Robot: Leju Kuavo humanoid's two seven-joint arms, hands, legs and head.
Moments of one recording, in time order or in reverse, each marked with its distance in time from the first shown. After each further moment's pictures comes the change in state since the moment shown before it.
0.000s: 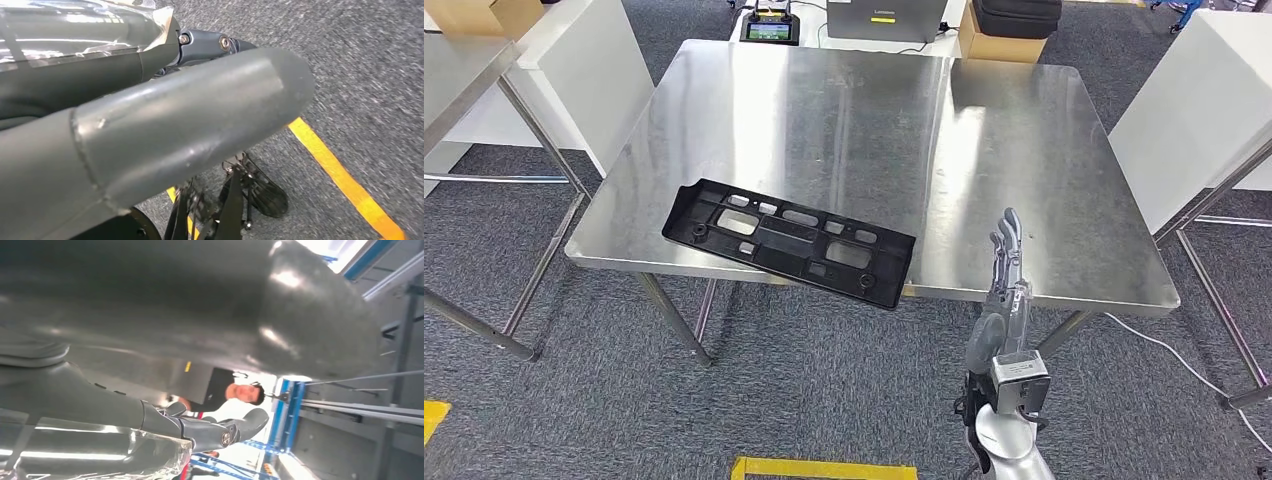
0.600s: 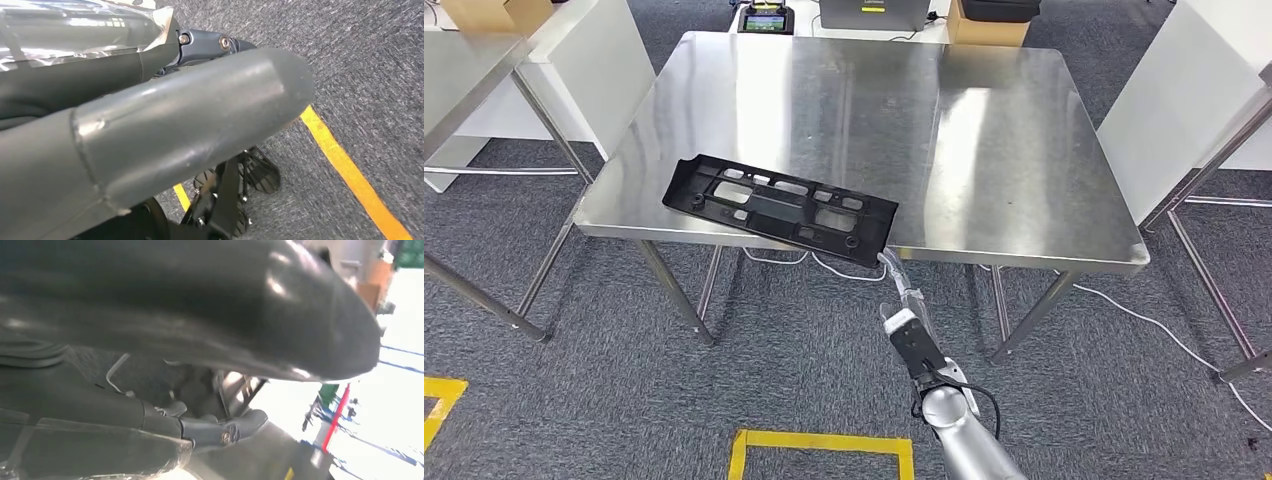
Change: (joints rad) left arm 0.000 -0.011 0.035 0.000 0.036 0.022 0.005; right arm -0.226 0.052 0.059 0.618 0.117 0.186 0.105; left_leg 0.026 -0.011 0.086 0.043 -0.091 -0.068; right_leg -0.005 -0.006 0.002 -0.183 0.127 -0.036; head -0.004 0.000
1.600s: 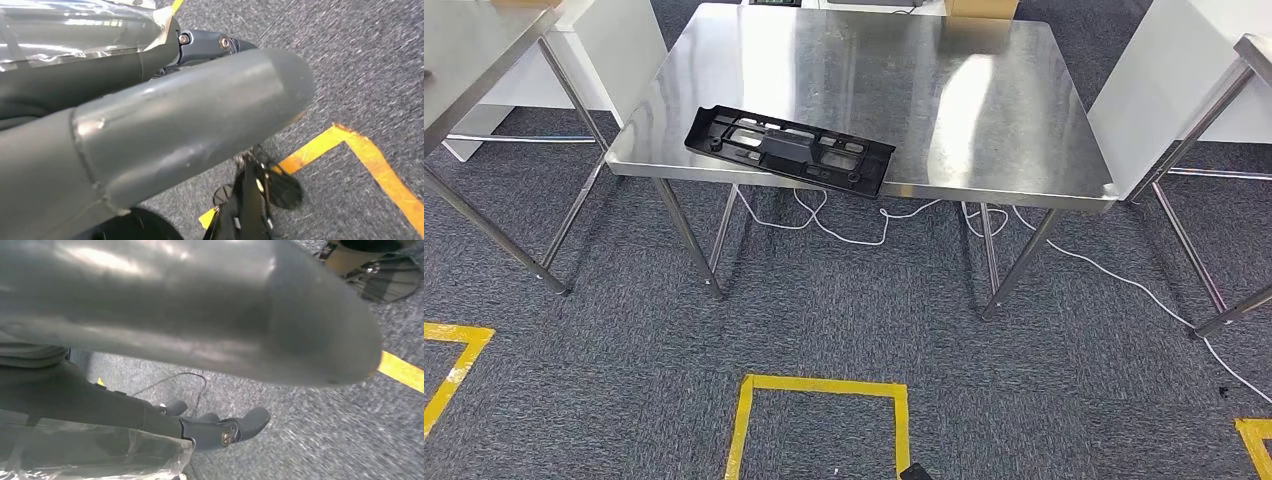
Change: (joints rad) left arm 0.016 -0.006 -0.003 0.000 -0.089 0.029 0.055; right arm 0.091 0.036 -0.040 0.825 0.051 -0.112 0.852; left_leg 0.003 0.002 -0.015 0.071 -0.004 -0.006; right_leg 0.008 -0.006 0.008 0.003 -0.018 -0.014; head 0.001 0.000
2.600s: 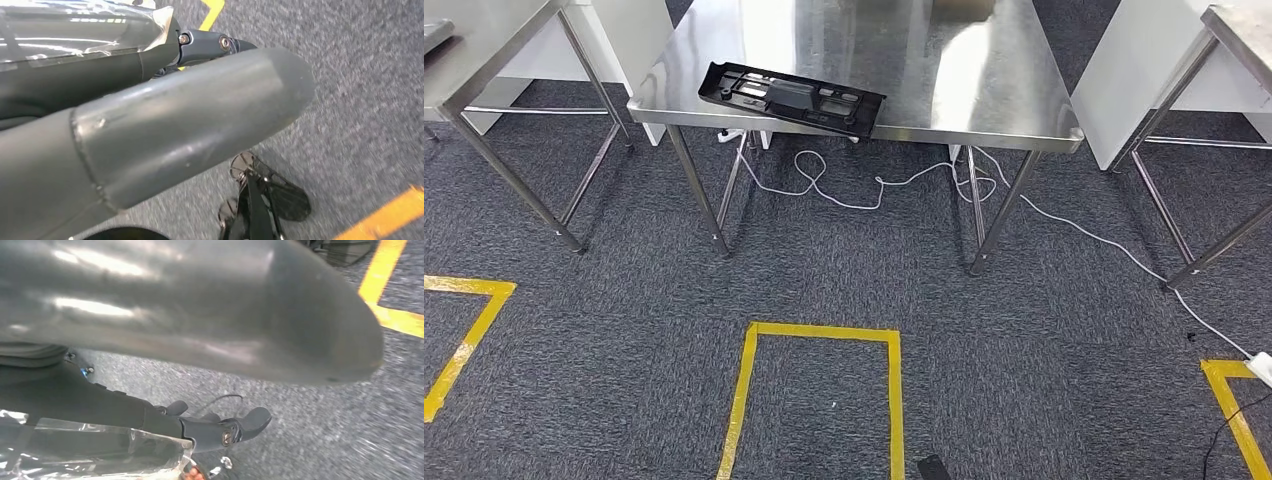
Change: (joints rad) left arm 0.002 0.017 -0.065 0.000 -0.097 -0.002 0.010; right arm 0.002 0.008 -0.088 0.014 -0.046 -0.160 -0.076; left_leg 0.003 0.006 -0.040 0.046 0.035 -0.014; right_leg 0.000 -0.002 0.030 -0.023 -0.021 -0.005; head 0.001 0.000
